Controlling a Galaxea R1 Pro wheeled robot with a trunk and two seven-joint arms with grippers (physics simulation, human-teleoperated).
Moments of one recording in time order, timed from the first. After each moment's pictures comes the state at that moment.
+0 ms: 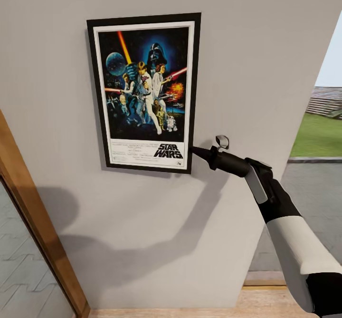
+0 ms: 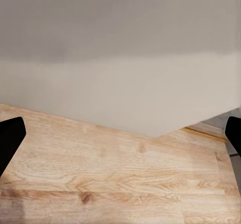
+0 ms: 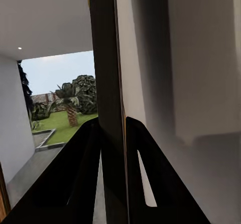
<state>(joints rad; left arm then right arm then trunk) -0.19 0.38 -1.22 -0.28 1.85 -0.46 -0.82 -0.95 -0.11 0.09 -1.05 -0.54 0.43 1.23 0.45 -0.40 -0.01</state>
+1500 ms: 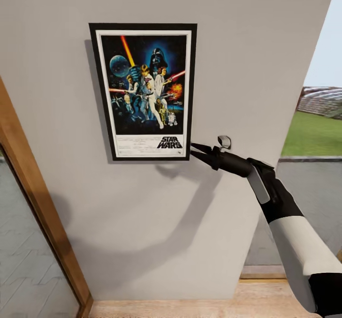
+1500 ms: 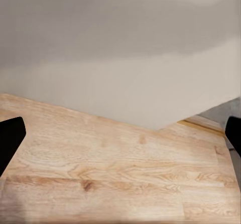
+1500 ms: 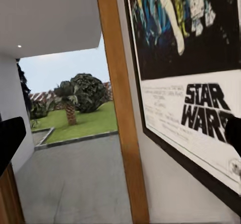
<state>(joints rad) -0.19 0.39 -1.22 -0.28 1.85 -0.46 -0.82 -0.95 -0.13 0.09 -1.05 -0.54 0.43 1.23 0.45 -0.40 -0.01</state>
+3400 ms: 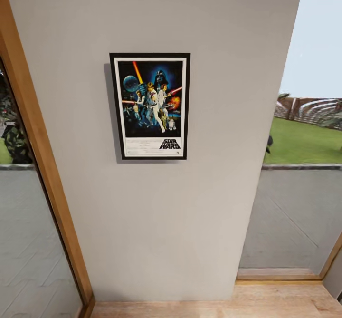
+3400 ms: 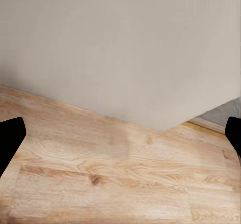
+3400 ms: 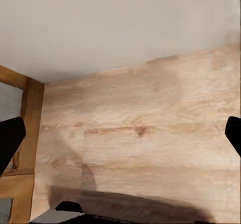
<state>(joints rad) -0.19 0.38 -1.22 -0.28 1.85 -0.46 -0.74 -0.36 -0.26 0.10 0.03 -0.45 -0.21 0.73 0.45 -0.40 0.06</state>
